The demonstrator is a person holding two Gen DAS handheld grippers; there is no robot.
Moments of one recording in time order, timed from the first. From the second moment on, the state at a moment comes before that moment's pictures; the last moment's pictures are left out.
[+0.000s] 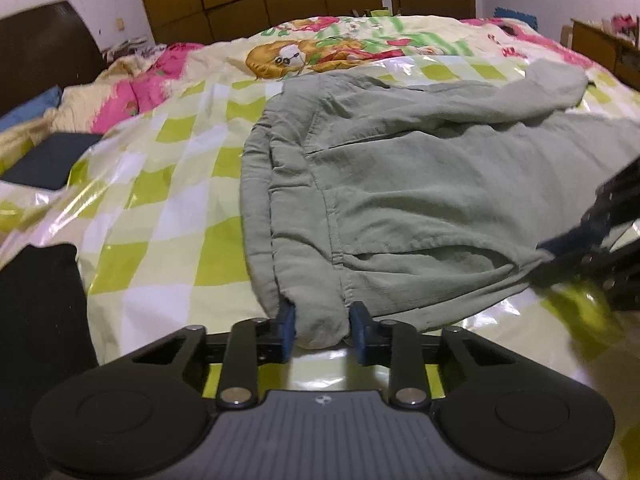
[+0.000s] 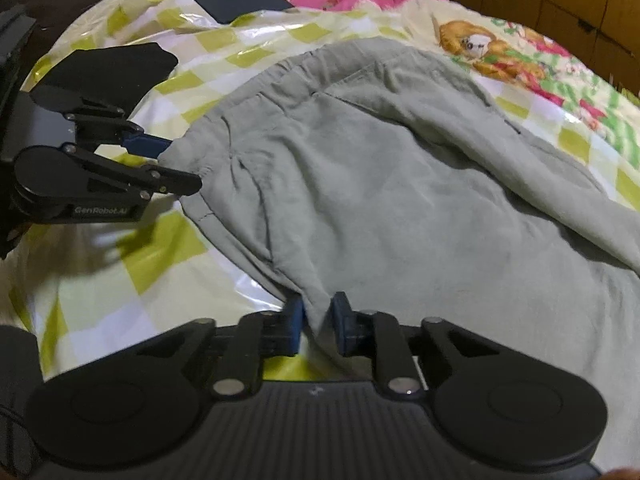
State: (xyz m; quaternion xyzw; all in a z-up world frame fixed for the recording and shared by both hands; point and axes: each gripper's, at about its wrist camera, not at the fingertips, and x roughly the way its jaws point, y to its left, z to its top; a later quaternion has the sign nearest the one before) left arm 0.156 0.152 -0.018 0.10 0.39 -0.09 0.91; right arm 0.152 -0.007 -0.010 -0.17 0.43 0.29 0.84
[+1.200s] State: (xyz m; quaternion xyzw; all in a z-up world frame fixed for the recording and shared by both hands) left arm 0.092 0.030 0.040 0.12 0.35 -0.16 0.91; right arm 0.039 -0.334 0.029 0.23 0.37 -0.09 0.90
